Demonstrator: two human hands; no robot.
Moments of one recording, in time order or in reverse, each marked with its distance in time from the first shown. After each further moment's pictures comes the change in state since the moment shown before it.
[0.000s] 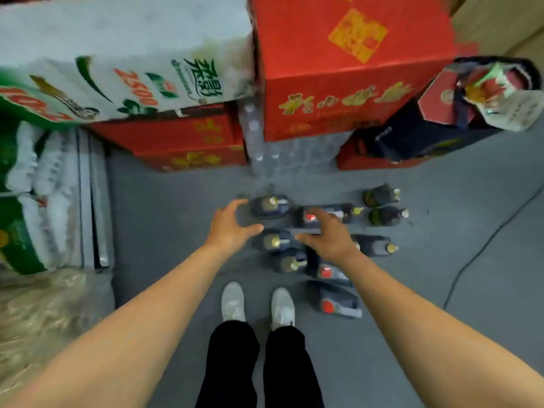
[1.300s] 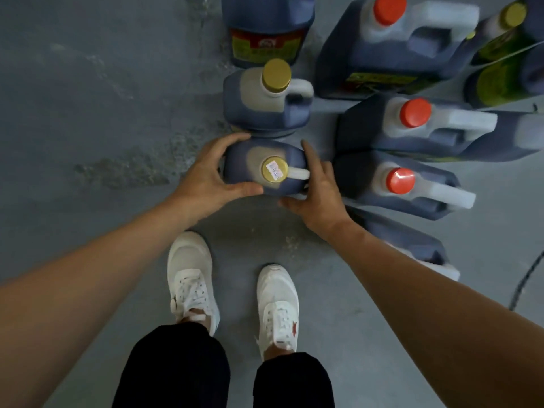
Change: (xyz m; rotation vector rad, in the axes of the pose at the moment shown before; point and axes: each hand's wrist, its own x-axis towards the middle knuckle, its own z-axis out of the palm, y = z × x) left_hand 0.179 -0.366 0.295 -0.257 -0.150 0.318; right_hand 0.165 0.316 0.330 0.167 -0.016 -0.058
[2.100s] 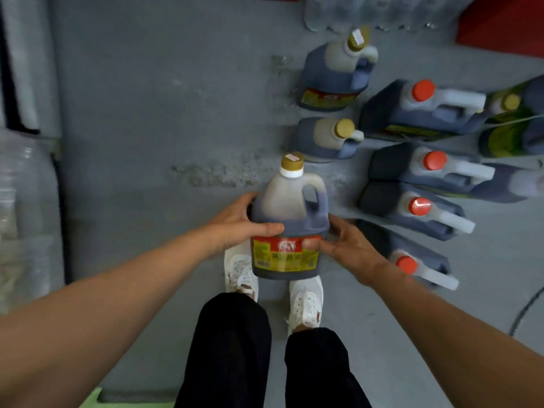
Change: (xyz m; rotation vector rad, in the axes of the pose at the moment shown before) left_hand -0.115 0.069 -0.074 -0.112 -0.130 -0.473; right_hand -0.097 -0.079 -0.004 0.306 -0.351 0.195
